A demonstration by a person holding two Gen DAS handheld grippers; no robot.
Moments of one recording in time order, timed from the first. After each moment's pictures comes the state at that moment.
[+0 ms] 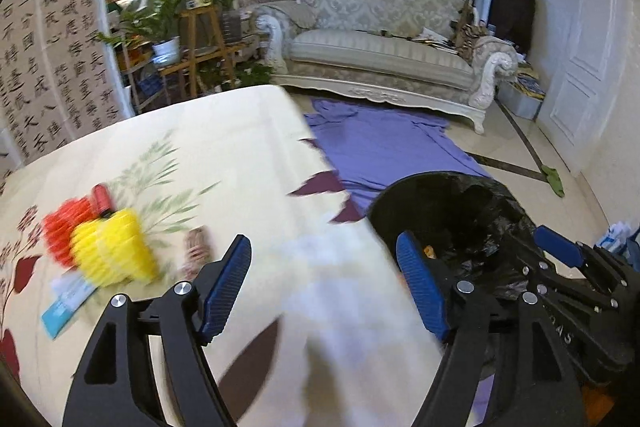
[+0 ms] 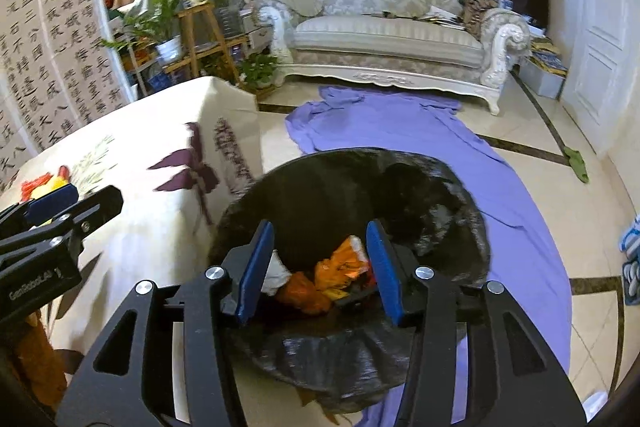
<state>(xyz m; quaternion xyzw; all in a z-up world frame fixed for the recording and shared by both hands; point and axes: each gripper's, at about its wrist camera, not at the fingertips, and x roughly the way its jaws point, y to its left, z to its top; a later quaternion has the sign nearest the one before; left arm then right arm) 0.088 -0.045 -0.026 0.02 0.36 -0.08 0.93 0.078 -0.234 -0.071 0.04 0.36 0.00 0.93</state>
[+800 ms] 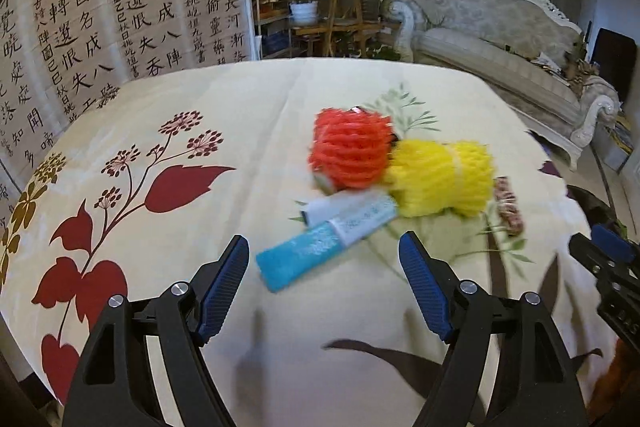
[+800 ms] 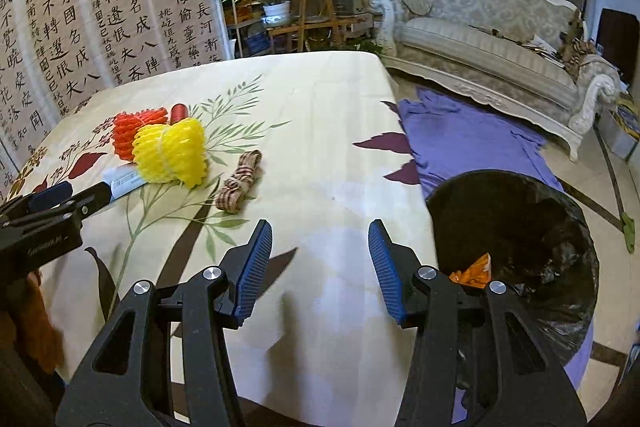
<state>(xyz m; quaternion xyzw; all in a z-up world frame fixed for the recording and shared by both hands) 0.056 0.135 -0.044 -0.04 0.39 0.10 0.91 0.076 -0.086 -0.065 -0.03 0.37 0.15 0.92</state>
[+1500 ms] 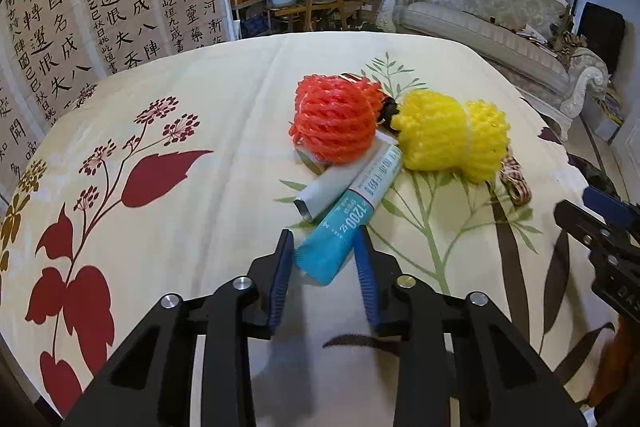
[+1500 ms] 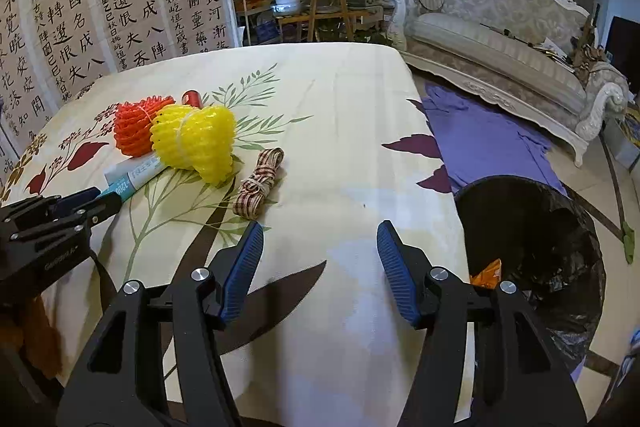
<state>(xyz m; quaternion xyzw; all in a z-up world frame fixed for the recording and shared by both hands) 0.056 0.133 -0.056 -0.02 0.43 0.07 0.90 0.089 -0.064 -0.070 -0.05 0.39 0.16 0.91</state>
